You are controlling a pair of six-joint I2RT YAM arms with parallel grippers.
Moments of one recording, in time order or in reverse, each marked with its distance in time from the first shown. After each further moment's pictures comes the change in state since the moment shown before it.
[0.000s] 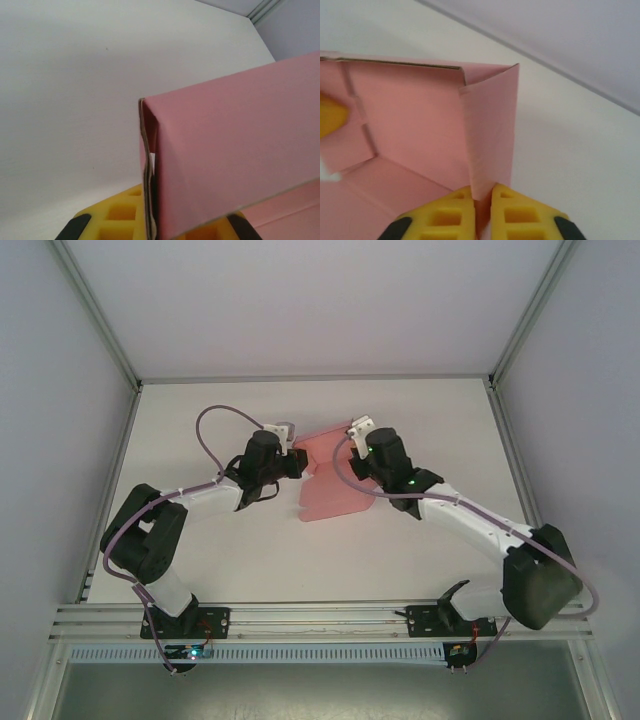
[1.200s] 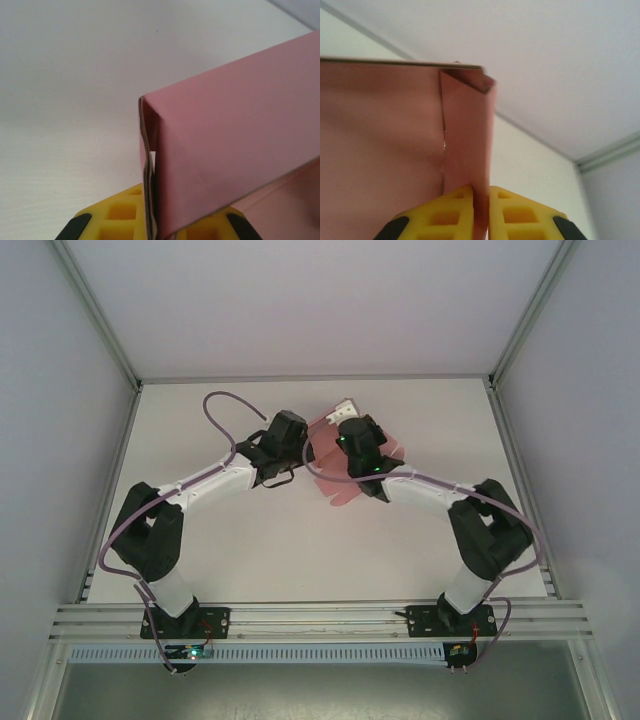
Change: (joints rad) left arm -0.077 0.037 0.343 -0.578 -0.218 -0.308; right arm -0.010 0.287 0.129 0.273 0.310 -0.212
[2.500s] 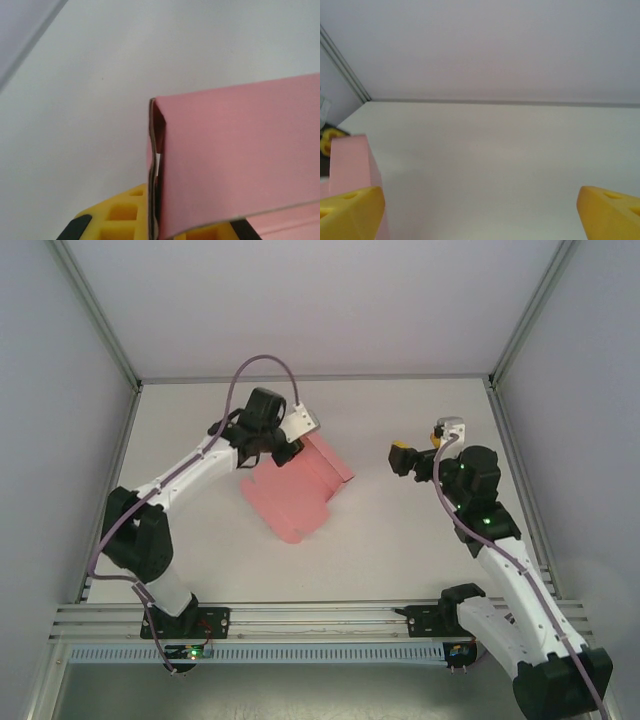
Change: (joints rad) left arm 0.115 -0.014 0.195 -0.247 0.278 1.413; right arm -0.407 -0.861 -0.348 -0.320 -0.818 0.495
